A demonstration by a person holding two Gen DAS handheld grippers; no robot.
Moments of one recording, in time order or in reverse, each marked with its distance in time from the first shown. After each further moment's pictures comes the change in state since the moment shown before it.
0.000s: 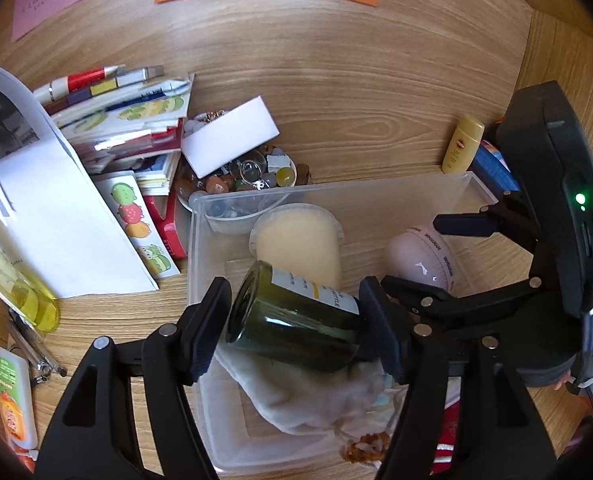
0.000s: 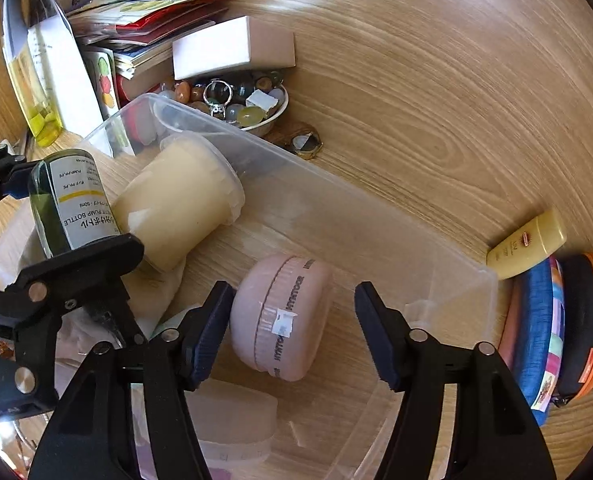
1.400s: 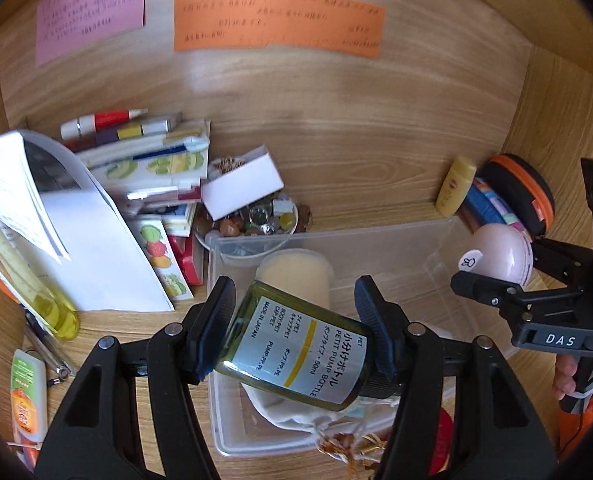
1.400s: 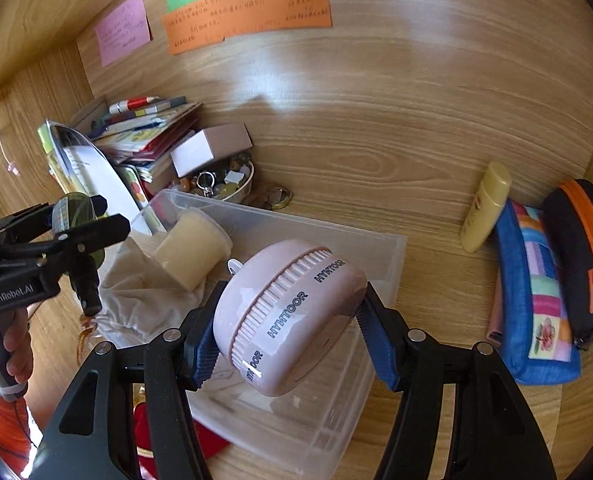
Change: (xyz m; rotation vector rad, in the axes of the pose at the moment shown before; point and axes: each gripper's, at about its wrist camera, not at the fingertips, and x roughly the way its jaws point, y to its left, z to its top) left arm -0.028 0.001 0.019 -0.047 -0.066 0.014; right arm -0.056 -0.065 -0.044 0.243 -0.245 0.190
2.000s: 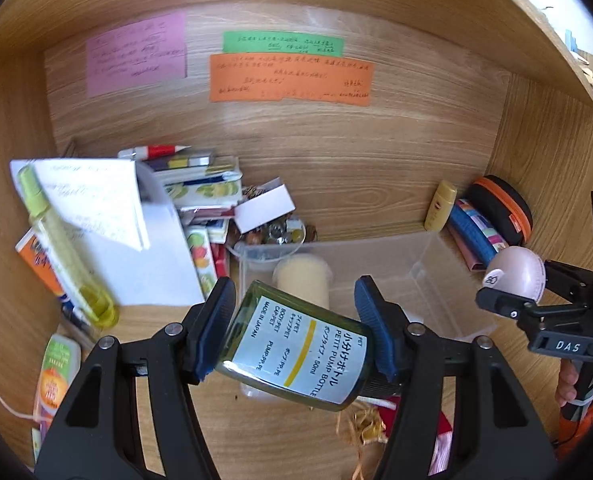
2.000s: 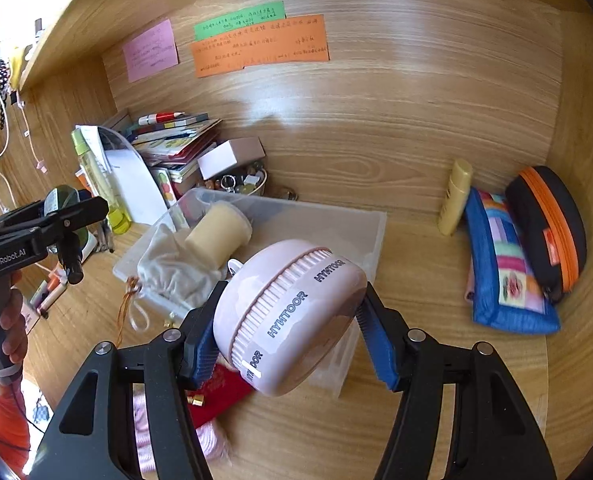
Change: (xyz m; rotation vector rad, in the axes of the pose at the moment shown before) left arm -0.073 -0.003 -0.011 -0.004 -0.118 0.036; right arm -0.063 0.011 -0.035 0.011 -0.089 -0.005
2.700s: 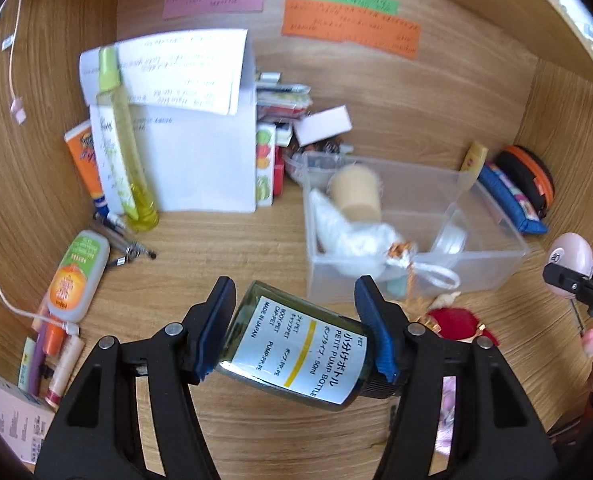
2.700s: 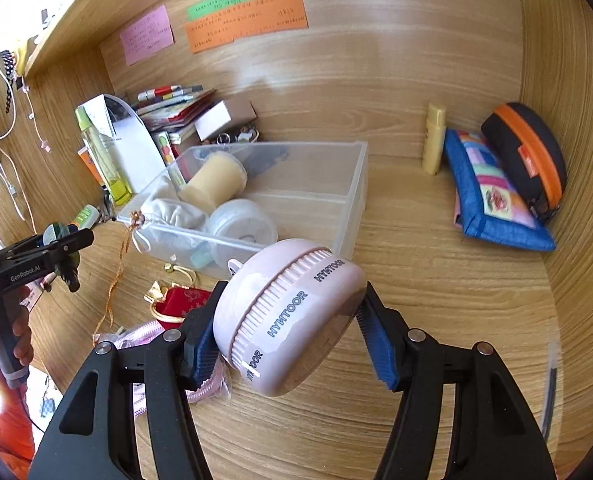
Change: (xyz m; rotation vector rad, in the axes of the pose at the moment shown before) left arm -0.028 0.037 -0.086 -0.106 0.066 0.083; right arm -0.025 -0.003 -0.062 0.058 0.032 -0.014
